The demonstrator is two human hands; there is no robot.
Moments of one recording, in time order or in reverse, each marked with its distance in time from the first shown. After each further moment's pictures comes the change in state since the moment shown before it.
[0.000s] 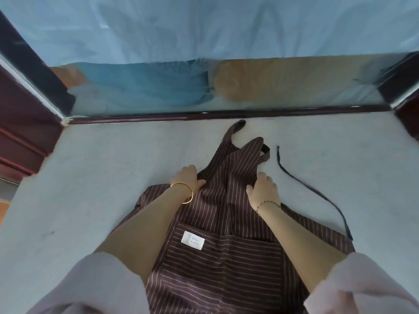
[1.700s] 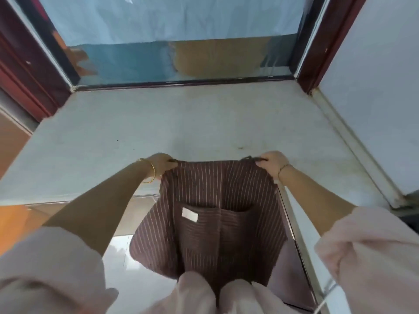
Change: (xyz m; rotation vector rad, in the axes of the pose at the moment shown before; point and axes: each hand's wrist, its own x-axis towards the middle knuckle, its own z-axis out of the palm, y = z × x) left_hand -0.357 0.078 0.090 -0.197 -0.085 0.111; right_hand -0.264 0.276 -0.119 0.218 -0.080 -0.245
